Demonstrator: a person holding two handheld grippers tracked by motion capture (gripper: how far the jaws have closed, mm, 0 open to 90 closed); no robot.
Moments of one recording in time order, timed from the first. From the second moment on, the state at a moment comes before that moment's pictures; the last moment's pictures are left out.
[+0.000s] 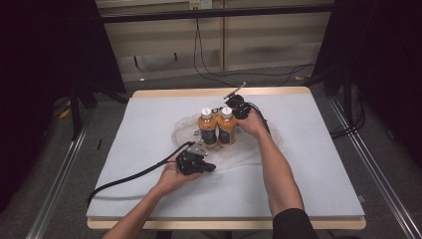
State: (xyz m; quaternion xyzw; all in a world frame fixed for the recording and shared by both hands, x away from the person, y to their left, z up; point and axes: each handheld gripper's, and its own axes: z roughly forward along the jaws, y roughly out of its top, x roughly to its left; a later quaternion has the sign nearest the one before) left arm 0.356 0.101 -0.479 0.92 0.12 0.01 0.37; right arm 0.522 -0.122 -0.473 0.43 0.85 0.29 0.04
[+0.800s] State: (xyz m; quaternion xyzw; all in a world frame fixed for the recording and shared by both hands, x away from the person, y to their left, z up) left arm 0.362 0.105 -0.480 0.92 0.12 -0.01 0.38; right arm 0.547 -0.098 -0.470 0.46 0.85 0.25 0.10
